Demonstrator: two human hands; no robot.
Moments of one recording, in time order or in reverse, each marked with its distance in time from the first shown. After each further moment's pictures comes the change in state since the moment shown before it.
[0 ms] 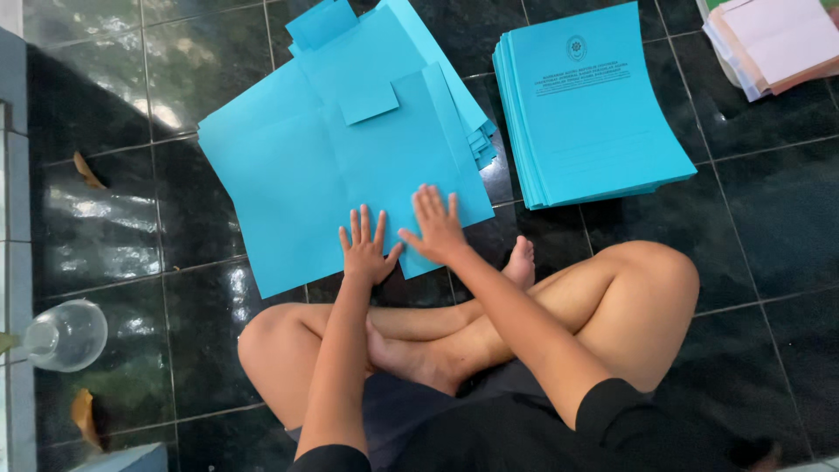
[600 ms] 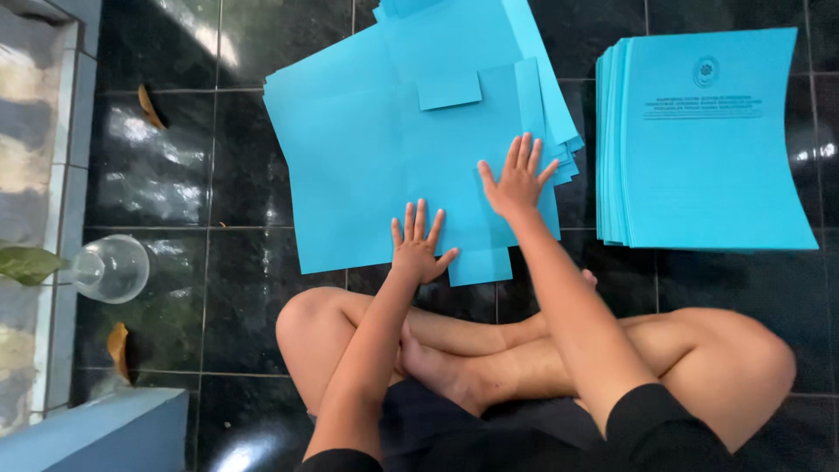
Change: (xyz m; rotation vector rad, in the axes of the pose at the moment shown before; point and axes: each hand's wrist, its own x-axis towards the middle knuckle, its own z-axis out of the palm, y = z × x) left_hand 0.000 0.007 -0.030 -0.111 -0.201 -0.033; right_hand 0.105 0.057 0.001 -0.125 0.007 0.346
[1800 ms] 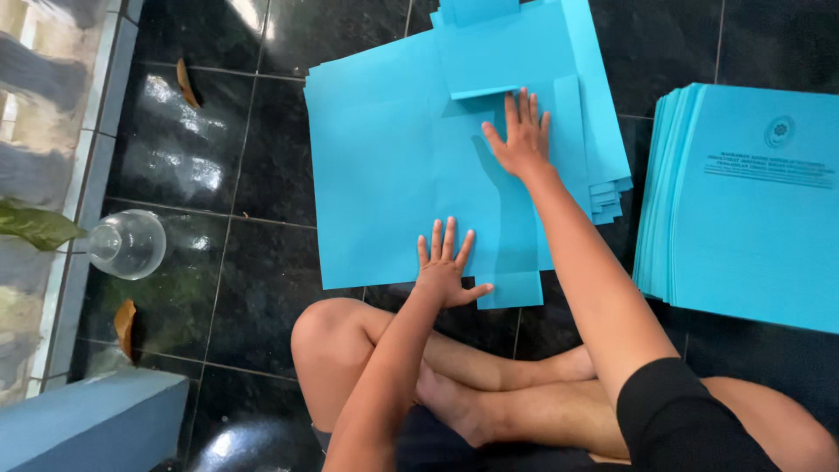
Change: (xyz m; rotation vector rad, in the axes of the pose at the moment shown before) left_hand -0.002 -0.003 -0.003 -0.155 0.038 0.042; right_hand 0.143 -0.065 0.014 0.195 -0.135 -0.285
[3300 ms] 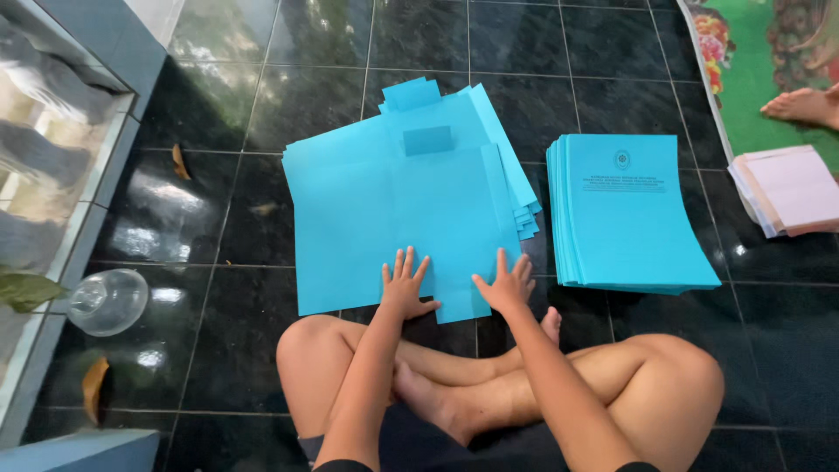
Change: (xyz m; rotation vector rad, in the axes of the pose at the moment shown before) left_hand -0.021 0.002 -0.006 0.114 0.043 -0.009; right_hand -0.279 0.000 -0.041 -0.041 -0.257 0.556
